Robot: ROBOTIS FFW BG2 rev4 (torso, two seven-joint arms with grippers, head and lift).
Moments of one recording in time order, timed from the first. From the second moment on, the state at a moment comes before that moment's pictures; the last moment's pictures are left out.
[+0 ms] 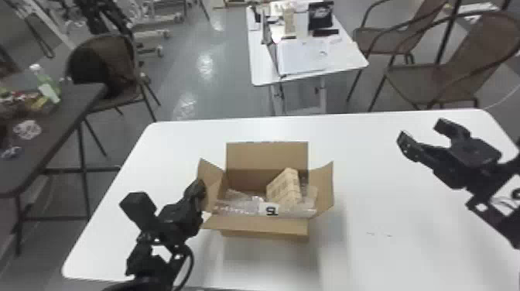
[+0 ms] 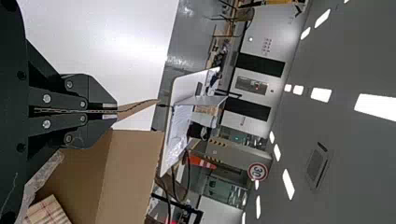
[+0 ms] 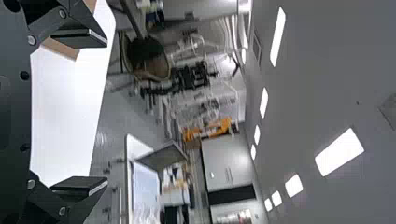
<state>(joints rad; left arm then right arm) 0.21 0.00 0.28 -1.59 0.26 -0.02 -0.36 0.02 -0.11 -0.03 -1.70 -0.30 0.14 0.55</state>
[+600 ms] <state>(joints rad) 0.20 0.00 0.27 -1.57 0.26 -0.12 -0.11 0.32 -0.10 -0.10 -1.65 -0.17 -0.19 0.19</state>
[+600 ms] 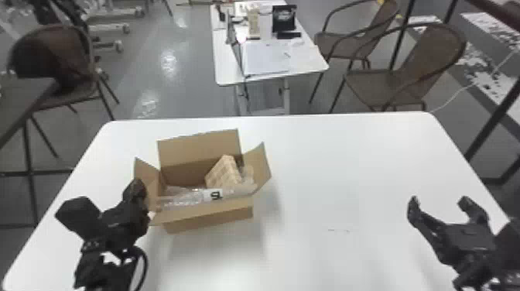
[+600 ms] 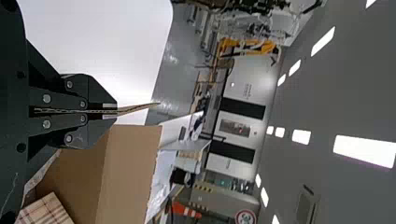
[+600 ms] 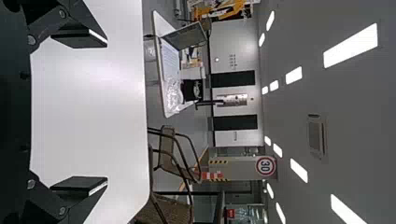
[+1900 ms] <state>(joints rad) 0.06 0.00 0.30 -1.21 0.22 -0.80 0.60 0.28 -0.10 -0.10 -1.58 -0.17 -0.10 0.27</state>
